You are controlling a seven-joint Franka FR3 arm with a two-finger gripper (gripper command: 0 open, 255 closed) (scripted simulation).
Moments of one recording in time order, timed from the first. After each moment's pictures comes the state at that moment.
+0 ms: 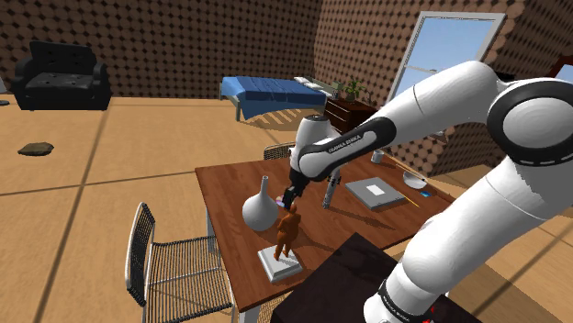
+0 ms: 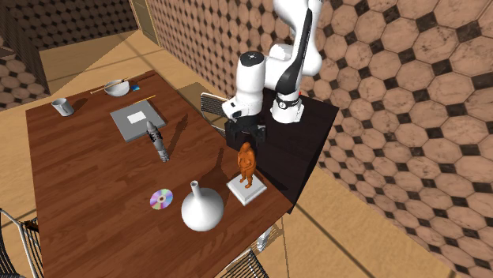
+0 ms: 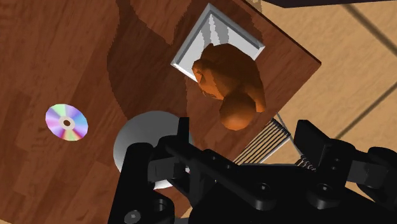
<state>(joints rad) -0.05 -0.22 0.10 -2.63 -0.01 2.46 -0.20</state>
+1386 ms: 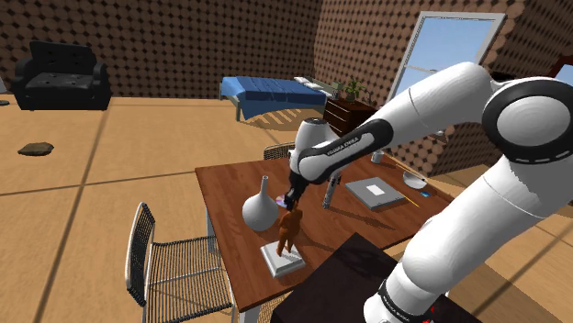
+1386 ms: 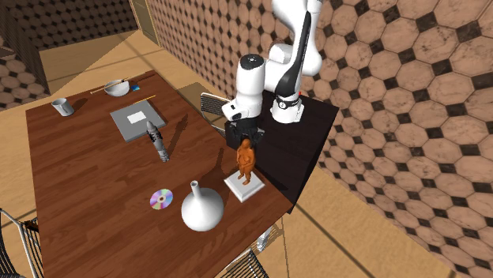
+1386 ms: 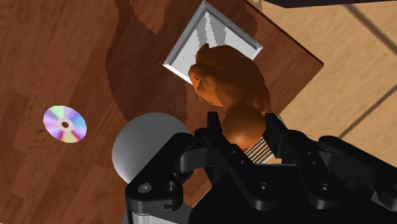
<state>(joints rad) -0.05 -0.20 0.10 -2.63 -0.01 2.49 -0.20</state>
